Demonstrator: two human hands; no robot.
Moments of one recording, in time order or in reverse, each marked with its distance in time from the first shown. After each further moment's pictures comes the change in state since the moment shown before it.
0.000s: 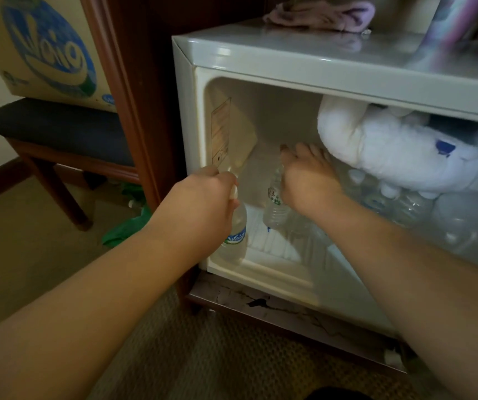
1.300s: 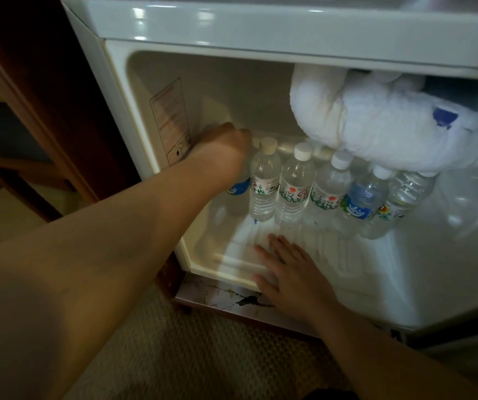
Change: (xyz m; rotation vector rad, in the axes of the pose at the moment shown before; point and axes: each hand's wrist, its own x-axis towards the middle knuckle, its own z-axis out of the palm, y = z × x) left_hand 0.147 0.020 0.075 0.335 -0.257 0.093; right_hand -0.151 0.020 0.148 0.310 -0.384 -0.122
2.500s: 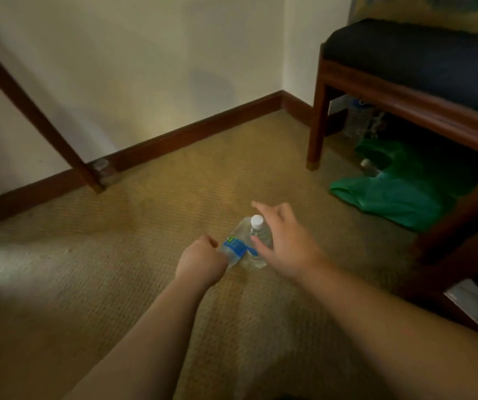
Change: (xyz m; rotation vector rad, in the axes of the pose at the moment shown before) left_hand -0.523 -0.259 0.194 -0.607 -0.119 -1.479; right_hand 0.056 -0.468 0.094 0.422 -0.202 -0.676
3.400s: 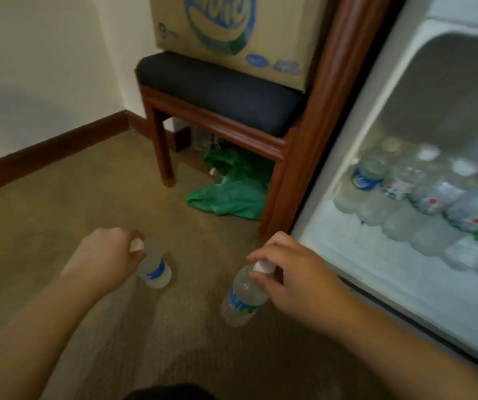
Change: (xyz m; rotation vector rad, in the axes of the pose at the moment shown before) left_hand -0.027 0.156 -0.009 0.456 0.013 0.643; right_hand -0.197 0.041 -0.178 -0.159 0.147 0.331
